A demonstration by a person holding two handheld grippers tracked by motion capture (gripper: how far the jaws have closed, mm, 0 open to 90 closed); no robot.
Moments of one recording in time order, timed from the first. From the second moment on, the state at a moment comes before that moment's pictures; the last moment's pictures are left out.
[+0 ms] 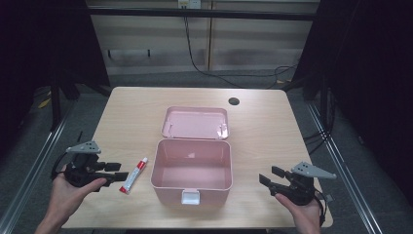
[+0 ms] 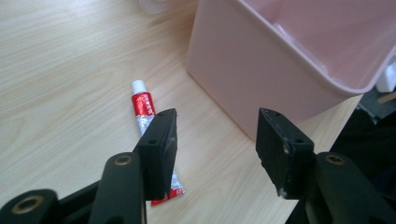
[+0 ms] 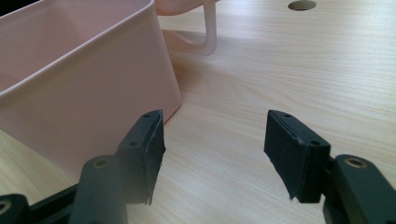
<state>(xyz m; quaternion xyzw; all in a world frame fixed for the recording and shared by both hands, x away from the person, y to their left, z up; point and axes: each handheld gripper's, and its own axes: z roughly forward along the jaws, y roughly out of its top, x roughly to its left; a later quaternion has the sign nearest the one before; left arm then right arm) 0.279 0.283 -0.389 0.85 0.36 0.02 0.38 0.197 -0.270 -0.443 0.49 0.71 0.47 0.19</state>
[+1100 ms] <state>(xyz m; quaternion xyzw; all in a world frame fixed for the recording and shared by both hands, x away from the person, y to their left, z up) 0.326 0.255 -0.393 0.89 0.36 -0.04 0.27 0.198 -0.269 -0.445 0.50 0.71 0.46 0.18</state>
